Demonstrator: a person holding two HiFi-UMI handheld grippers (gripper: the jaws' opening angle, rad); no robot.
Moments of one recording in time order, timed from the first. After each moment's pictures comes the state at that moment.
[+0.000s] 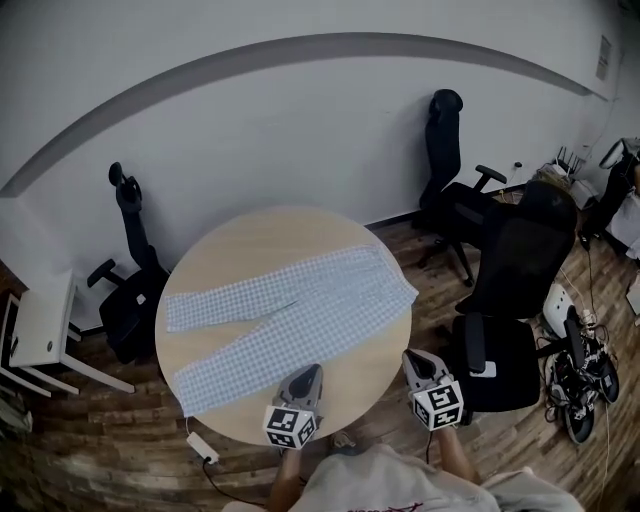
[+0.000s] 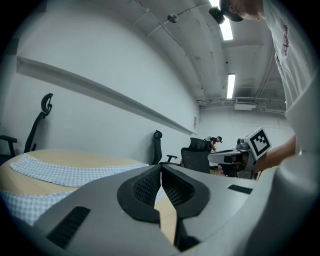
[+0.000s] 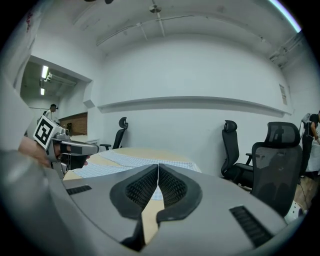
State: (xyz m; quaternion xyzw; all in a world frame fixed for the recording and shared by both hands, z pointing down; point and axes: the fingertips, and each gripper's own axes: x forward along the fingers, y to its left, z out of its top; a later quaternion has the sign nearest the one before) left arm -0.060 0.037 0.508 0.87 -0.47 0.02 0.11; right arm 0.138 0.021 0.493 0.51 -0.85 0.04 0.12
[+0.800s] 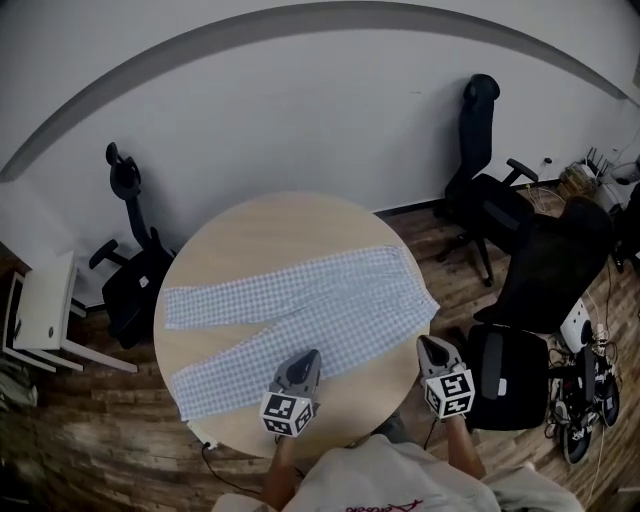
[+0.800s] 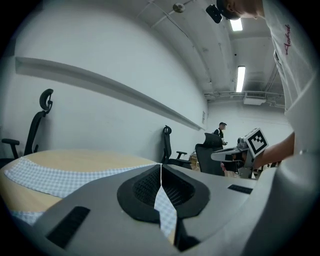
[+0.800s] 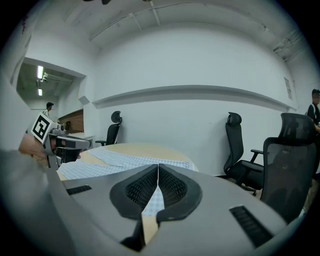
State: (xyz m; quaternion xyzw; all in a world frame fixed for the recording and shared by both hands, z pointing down) left arm -0.075 -0.072 0.522 0.85 -0.50 0.05 0.13; right arm 0.159 -0.108 0.520 0.50 -0.85 0.07 0.14
